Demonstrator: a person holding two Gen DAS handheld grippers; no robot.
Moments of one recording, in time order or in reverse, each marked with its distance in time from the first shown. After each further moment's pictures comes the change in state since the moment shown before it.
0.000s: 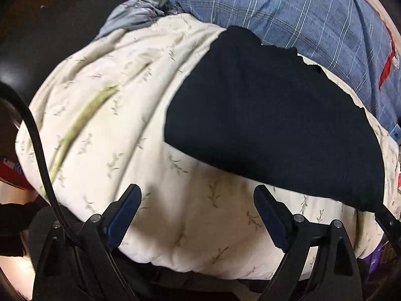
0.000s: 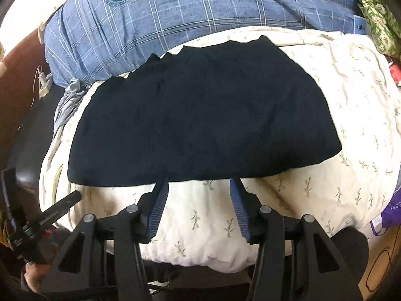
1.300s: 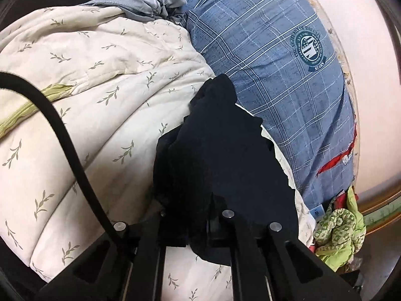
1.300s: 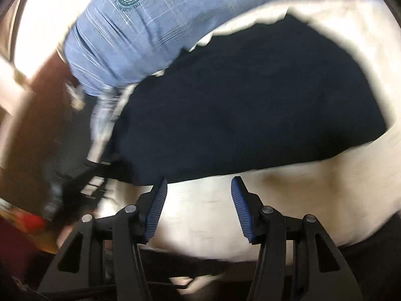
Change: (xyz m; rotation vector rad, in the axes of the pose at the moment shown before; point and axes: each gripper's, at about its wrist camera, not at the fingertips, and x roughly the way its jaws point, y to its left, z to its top) left arm 0.016 0.051 0.045 -0.405 -0.099 -0.517; right arm 0.023 0.020 0.001 0.129 0.075 0.366
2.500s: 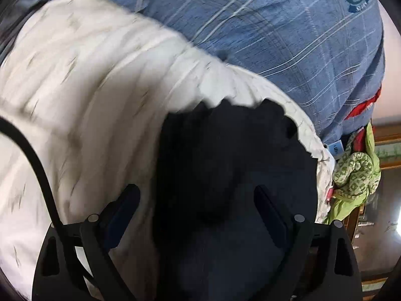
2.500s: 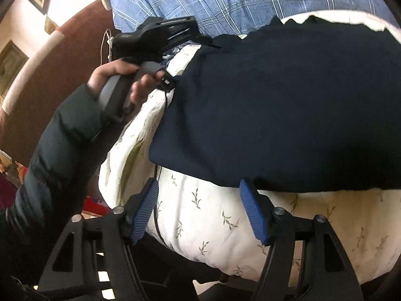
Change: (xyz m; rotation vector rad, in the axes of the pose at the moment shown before) left arm 0.172 -0.063 0.180 0.283 0.566 0.050; right arm 0.091 0.084 -0.024 -0.227 0.101 0.071
